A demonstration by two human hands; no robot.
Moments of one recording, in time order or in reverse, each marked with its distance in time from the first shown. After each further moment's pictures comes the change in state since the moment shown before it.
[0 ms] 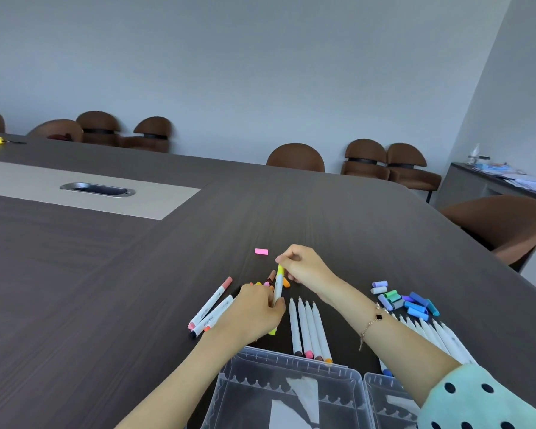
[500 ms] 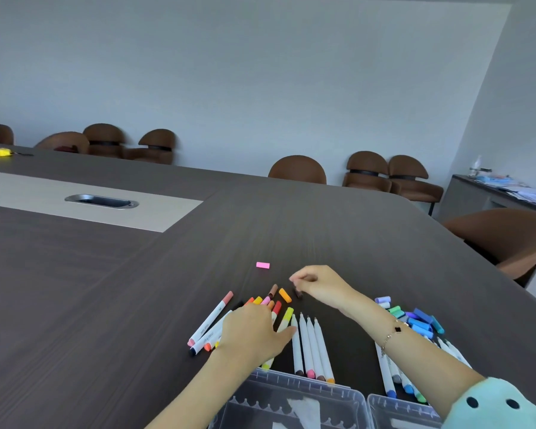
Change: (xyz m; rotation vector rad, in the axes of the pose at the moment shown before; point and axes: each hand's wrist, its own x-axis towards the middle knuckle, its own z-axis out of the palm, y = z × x) left_hand -0.006 0.012 0.001 0.398 0.060 -0.034; right_hand 0.005 0.023 -0.028 -0.242 -0.084 -0.046
